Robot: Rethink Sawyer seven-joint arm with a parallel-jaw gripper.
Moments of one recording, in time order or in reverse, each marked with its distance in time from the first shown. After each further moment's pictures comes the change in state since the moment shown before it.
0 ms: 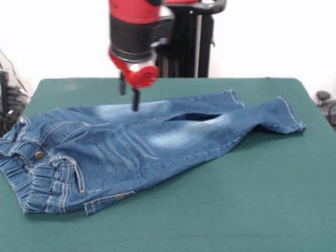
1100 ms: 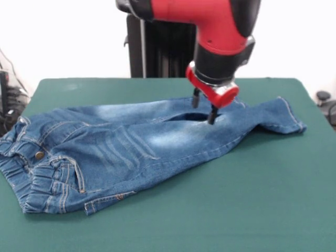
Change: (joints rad) arm 0.255 0.141 -0.080 -0.029 0.211 0.008 0.000
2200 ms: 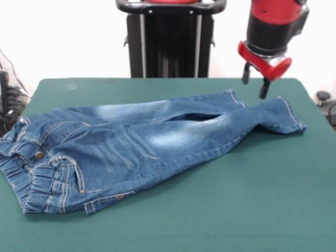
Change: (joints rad) arm 0.147 -0.097 -0.032 0.146 0.233 -0.046 0.000
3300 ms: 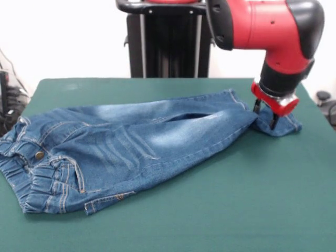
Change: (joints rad) arm 0.115 0.236 -0.036 -0.033 0.100 -0.206 0.000
